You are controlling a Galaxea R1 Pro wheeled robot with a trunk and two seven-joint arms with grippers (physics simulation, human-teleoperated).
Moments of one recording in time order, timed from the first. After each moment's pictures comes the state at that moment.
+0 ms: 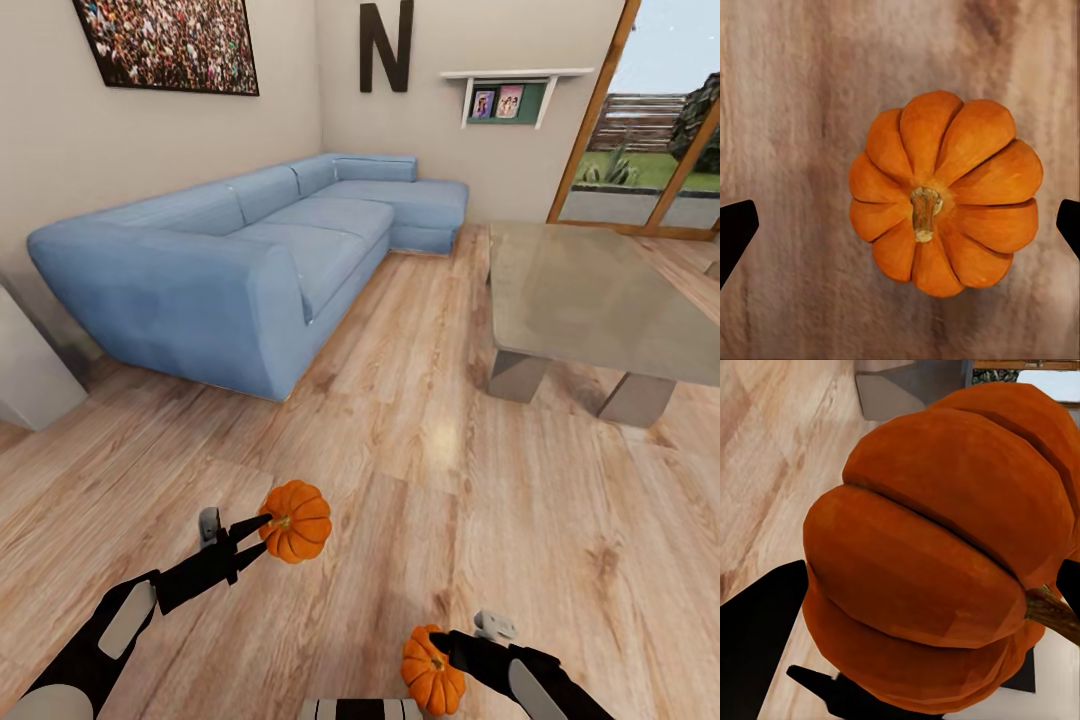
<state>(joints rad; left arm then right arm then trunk) -0.50 0.19 0.10 -0.69 0.81 0.83 -0.92 -0.36 -0.15 0.41 -0.72 -0.81 0.37 0.02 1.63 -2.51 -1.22</state>
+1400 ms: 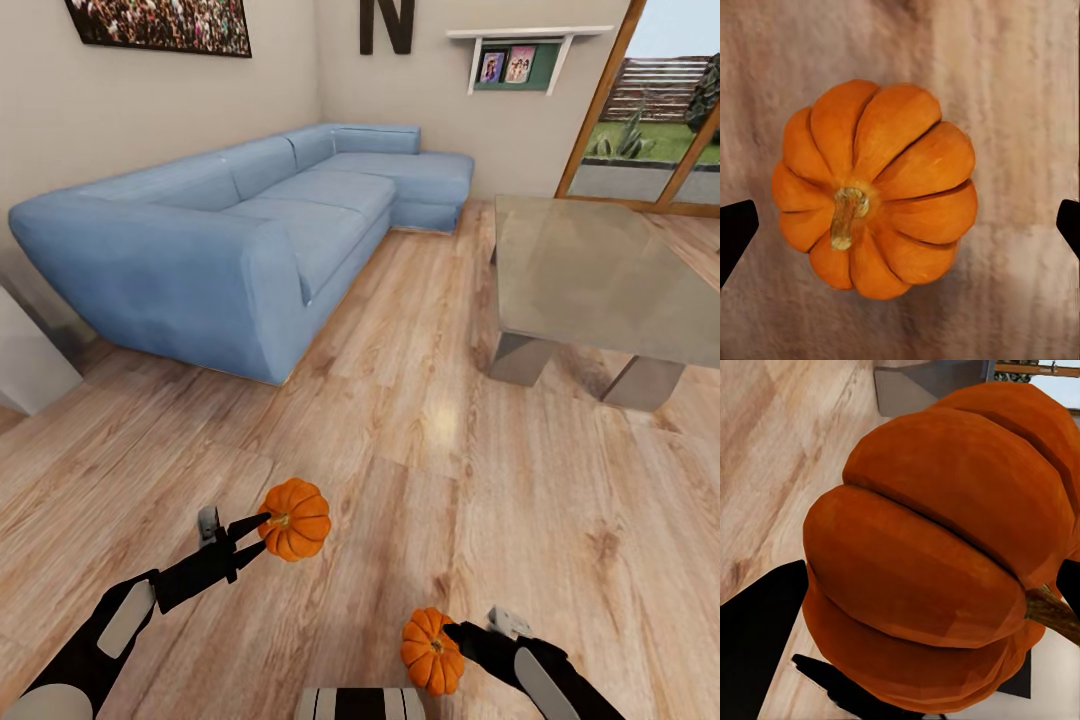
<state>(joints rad) -0.50 0.19 0.10 -0.69 0.81 0.83 -0.93 -0.36 -0.14 0.31 -0.72 -0.82 0.40 -0.07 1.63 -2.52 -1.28</state>
